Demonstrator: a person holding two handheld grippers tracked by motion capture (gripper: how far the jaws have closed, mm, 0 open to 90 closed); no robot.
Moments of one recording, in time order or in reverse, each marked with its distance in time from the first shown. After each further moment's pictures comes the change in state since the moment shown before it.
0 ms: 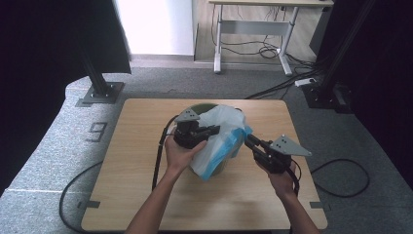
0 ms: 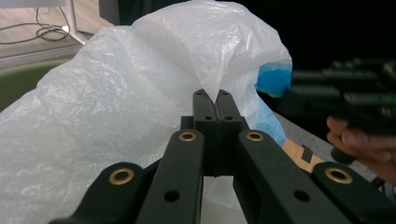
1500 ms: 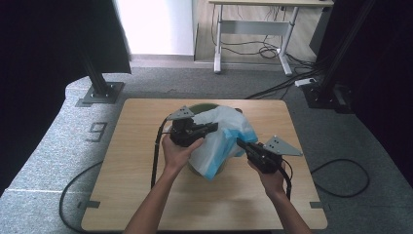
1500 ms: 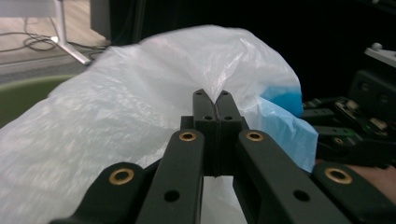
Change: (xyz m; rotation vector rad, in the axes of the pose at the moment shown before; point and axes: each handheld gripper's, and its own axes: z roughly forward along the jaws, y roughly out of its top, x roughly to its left) left arm 0.006 0.003 -0.010 -0.060 -0.021 -0.018; right arm 0.007 -0.009 0.020 -0.044 0.078 0.051
